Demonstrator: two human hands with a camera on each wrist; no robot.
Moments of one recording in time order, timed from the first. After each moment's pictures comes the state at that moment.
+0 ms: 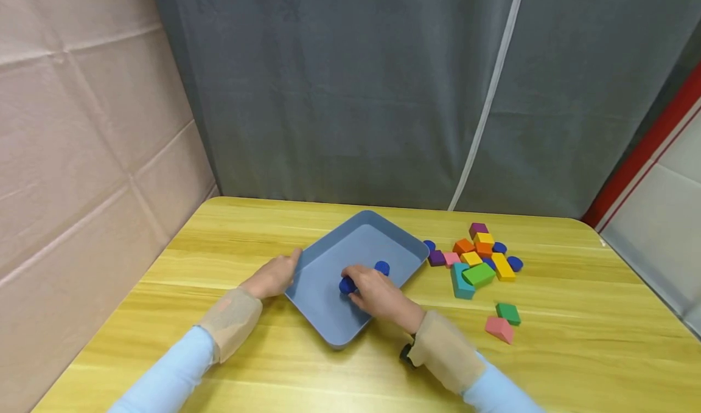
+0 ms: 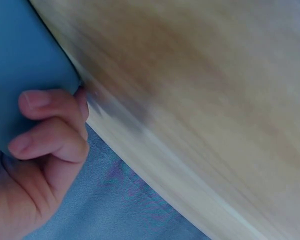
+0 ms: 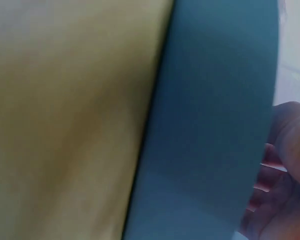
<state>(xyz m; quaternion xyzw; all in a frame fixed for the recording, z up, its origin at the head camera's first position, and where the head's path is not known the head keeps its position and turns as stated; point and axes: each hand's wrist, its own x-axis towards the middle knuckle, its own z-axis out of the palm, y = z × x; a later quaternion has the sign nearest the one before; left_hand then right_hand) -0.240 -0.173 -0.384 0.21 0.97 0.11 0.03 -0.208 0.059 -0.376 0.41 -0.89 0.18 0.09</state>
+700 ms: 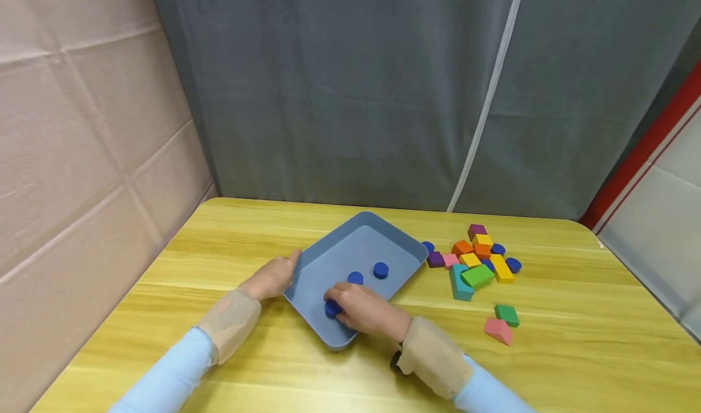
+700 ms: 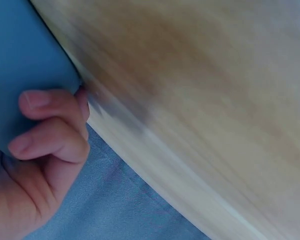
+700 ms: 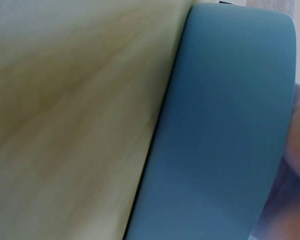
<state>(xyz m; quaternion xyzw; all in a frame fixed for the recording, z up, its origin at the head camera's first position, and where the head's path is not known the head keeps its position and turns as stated) -0.241 -0.172 -0.384 0.20 0.97 0.12 0.04 -0.197 0.038 -0.378 0.45 -0.89 0.09 0.01</state>
